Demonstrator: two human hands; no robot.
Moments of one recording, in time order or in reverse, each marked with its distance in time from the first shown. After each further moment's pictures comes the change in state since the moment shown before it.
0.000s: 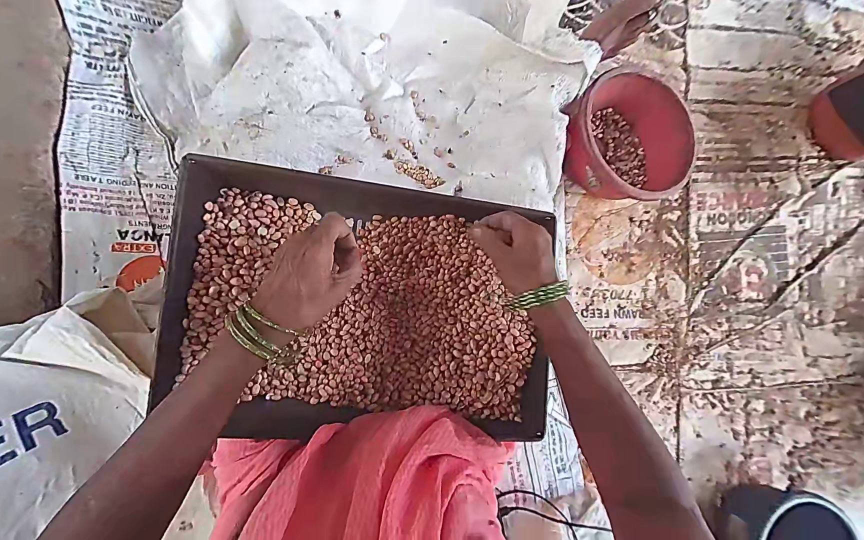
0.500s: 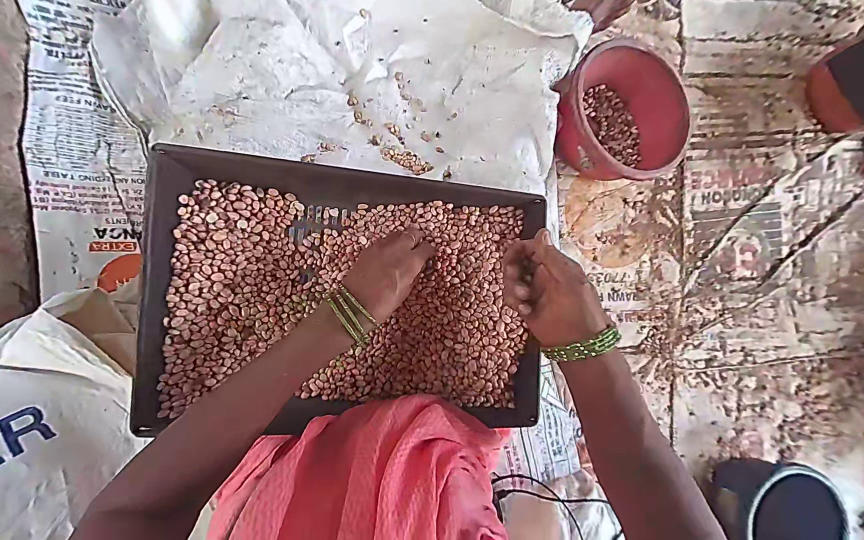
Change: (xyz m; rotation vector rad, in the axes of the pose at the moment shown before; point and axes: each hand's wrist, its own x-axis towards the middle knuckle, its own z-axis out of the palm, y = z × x) left_hand 0.033 0.046 0.073 0.122 -0.287 0.220; right_hand -0.063 0.009 -0.028 0.901 -0.125 0.328
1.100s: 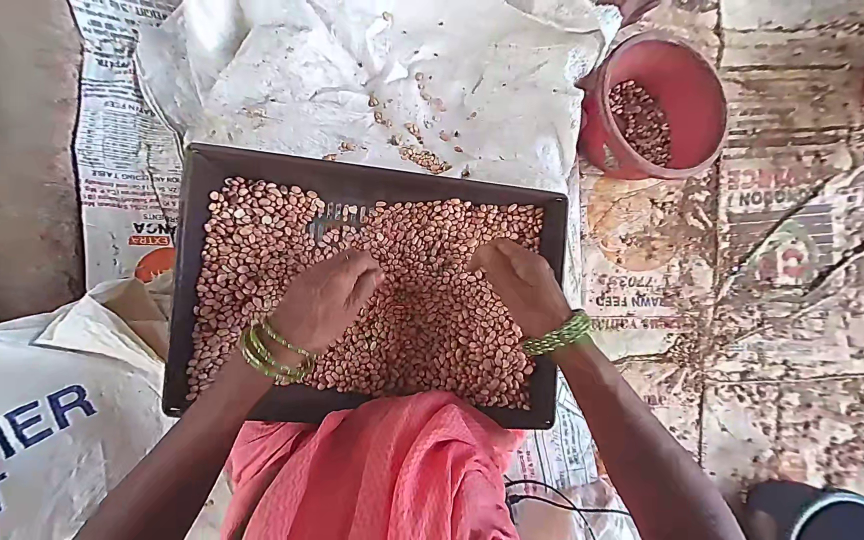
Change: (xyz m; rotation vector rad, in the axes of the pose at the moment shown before) left_hand -0.079 -0.028 -0.037 -0.143 0.061 -0.198; right_hand 0.016 0.012 0.023 -0.821 -0.096 -0.335
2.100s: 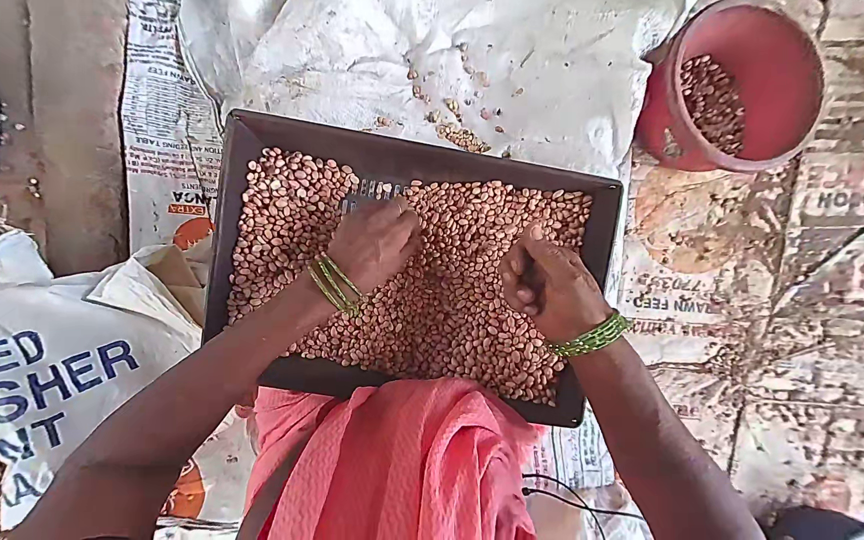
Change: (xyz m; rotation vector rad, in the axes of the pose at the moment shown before) left_hand 0.040 -0.013 0.010 0.283 0.042 0.134; right_hand -0.003 -0.008 0.017 0.785 -0.134 0.289
